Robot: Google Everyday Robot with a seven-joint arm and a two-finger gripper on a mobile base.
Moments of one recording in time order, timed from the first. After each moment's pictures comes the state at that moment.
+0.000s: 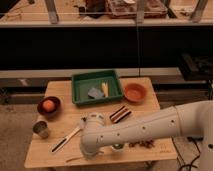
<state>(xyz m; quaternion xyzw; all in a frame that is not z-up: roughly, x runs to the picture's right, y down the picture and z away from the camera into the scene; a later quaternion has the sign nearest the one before) -0.097 0.316 0.707 -0.33 -0.21 -0.24 0.89</state>
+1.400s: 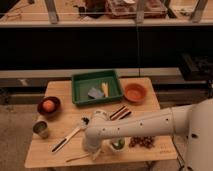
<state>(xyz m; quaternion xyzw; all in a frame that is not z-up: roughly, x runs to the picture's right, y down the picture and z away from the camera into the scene) -0.091 0.317 0.757 -0.32 -0.24 -0.28 0.87</state>
